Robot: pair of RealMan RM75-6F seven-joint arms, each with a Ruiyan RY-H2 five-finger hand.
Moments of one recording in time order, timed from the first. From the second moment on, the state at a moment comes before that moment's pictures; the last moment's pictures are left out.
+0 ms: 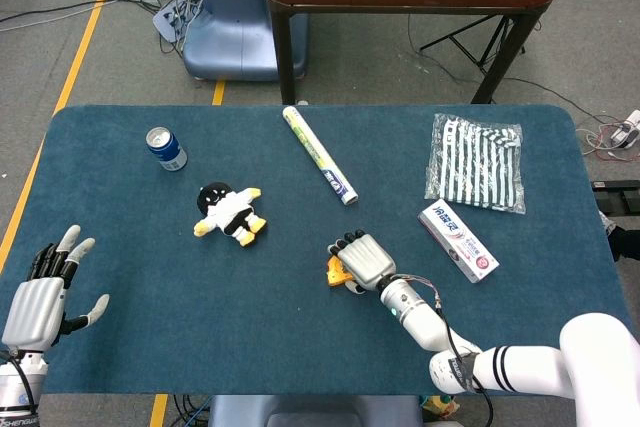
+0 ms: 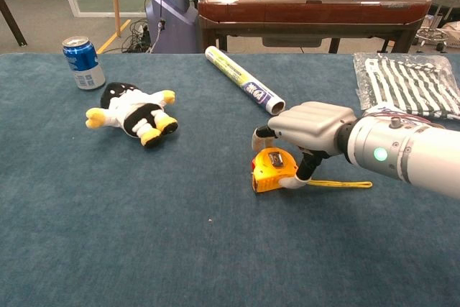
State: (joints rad) left arm -0.12 -1.12 -0.07 -1.83 1.43 1.47 0.09; right arm 0.87 -1.63 0.06 -1.51 -0.92 0.86 -0.71
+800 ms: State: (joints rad) left arm -0.21 -1.10 -0.13 -1.82 1.32 1.32 0.06; right arm 0.88 -1.58 0.13 -1.63 -0.94 0.95 -0.67
